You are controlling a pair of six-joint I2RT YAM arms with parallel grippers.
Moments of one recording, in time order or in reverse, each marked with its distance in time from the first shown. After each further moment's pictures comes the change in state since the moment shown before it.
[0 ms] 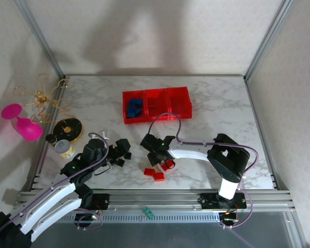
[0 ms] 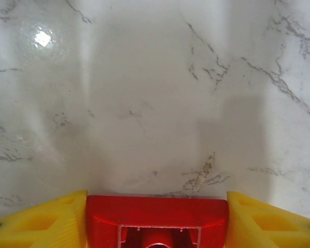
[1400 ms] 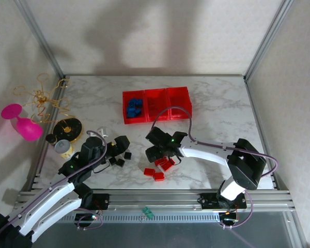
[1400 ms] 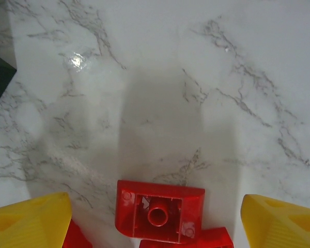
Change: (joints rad) left arm 0.013 -0.021 0.033 -0.004 -0.006 0.013; right arm -0.032 -0.174 -0.009 -0.028 -0.050 -0.029
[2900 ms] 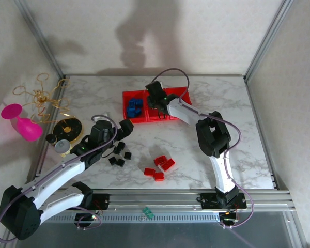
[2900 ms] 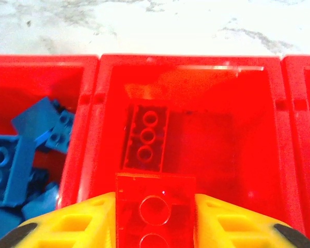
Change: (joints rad) left arm 0.034 0.367 0.197 0.137 -0.125 0.012; right arm -0.368 0.572 0.713 0.230 0.132 -0.130
